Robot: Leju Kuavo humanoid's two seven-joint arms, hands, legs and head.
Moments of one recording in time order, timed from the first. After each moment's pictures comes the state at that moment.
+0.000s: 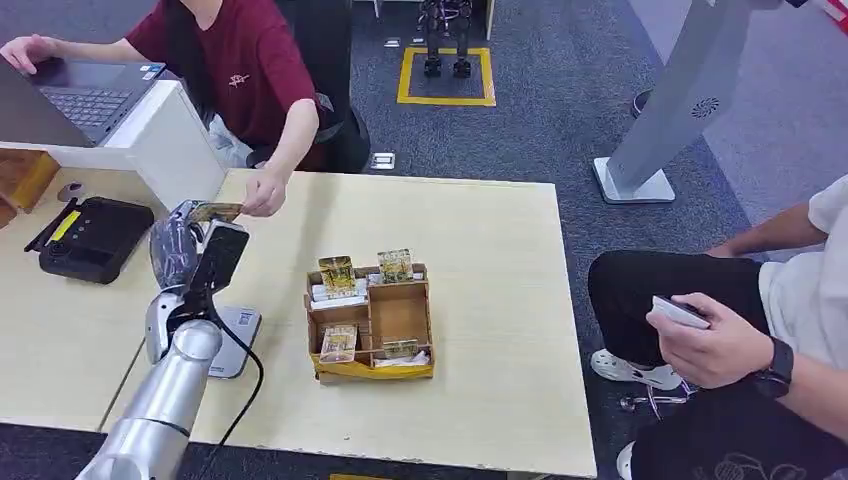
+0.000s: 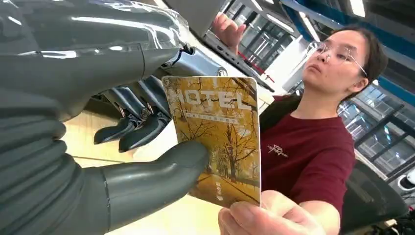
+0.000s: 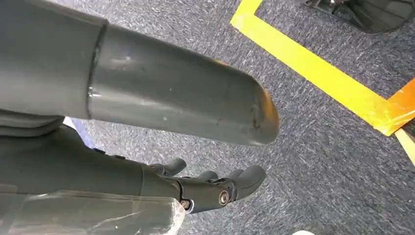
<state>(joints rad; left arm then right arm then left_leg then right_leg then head) -0.48 0.03 -0.06 -1.05 -0.68 0.51 -0.22 -0.10 0.06 -0.88 -0.21 1.53 -0.12 -0.27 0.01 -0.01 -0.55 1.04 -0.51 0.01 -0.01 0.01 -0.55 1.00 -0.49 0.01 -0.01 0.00</state>
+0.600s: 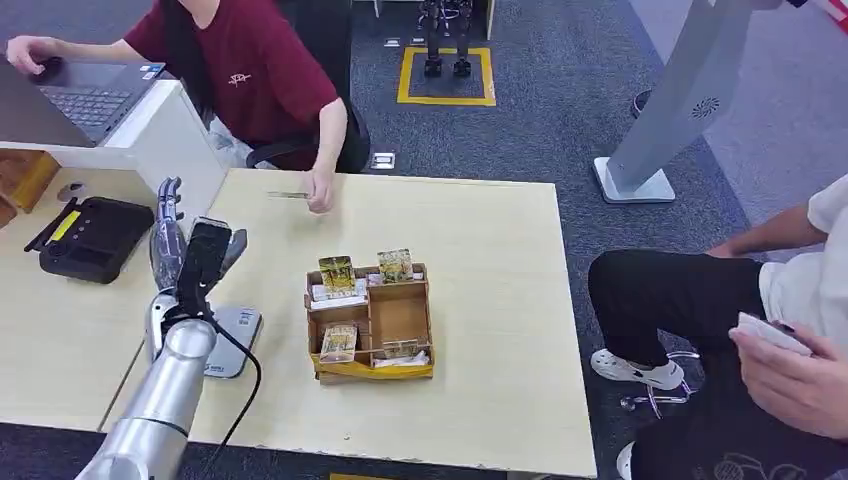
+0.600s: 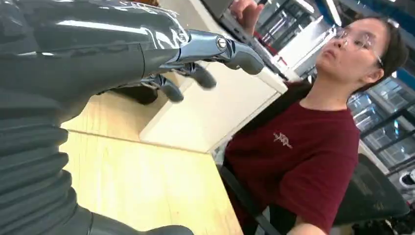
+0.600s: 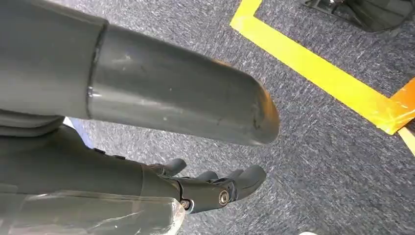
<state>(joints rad) -0.47 0.03 -0.04 -1.05 -0.56 0.43 -0.23 -0.09 0.06 -0.88 -0.21 1.50 -0.13 -0.27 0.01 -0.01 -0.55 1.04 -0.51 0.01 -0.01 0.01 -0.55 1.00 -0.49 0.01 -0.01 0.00</state>
